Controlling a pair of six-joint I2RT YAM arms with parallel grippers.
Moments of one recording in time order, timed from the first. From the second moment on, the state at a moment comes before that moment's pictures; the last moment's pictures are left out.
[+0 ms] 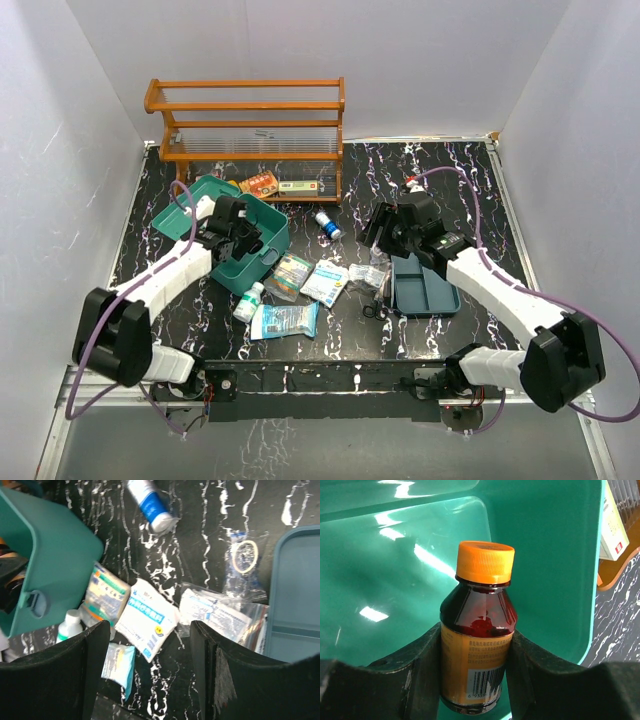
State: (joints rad) left arm -0.39 1.35 0.86 -0.37 -0.27 -1.14; right arm 0.47 1.21 0.90 -0.37 -0.05 0.70
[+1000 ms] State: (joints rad) left arm -0.46 1.76 1.14 -0.44 -0.28 -1.29; right arm 0.47 1.32 0.97 -0.42 0.03 0.66
